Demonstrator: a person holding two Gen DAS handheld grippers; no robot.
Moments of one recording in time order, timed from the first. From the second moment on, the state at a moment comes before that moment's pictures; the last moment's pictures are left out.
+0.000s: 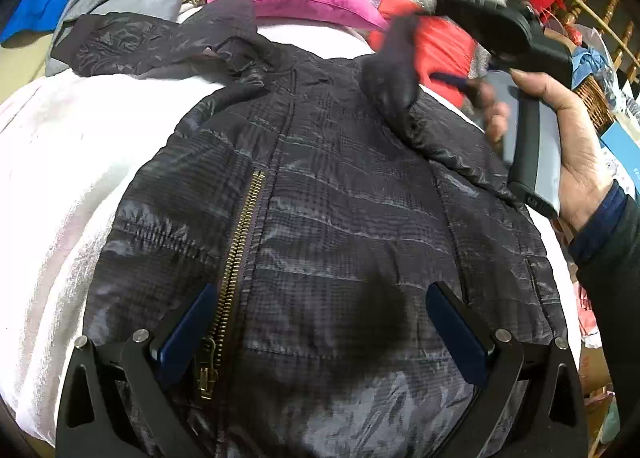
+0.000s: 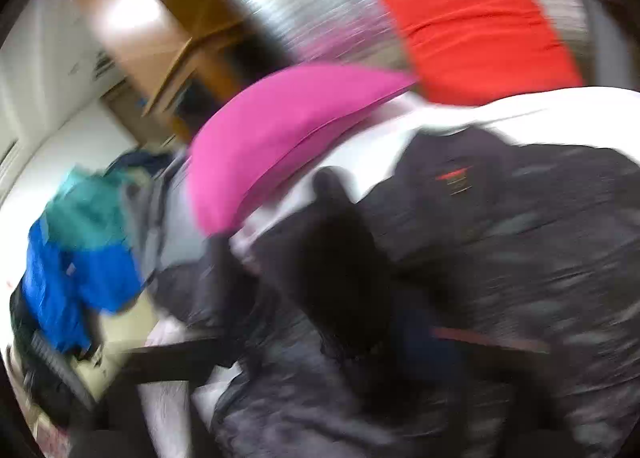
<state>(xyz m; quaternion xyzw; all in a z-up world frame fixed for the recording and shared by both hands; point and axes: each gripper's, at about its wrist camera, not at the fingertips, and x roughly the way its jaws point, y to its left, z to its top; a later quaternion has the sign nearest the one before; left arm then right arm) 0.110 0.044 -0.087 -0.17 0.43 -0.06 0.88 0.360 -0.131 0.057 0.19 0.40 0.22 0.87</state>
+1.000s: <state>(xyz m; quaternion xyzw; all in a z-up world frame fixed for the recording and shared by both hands) 0.230 0.070 -0.050 -0.31 0.44 -0.08 0.84 0.276 -0.363 -0.016 0.48 0.34 0.10 0.80</state>
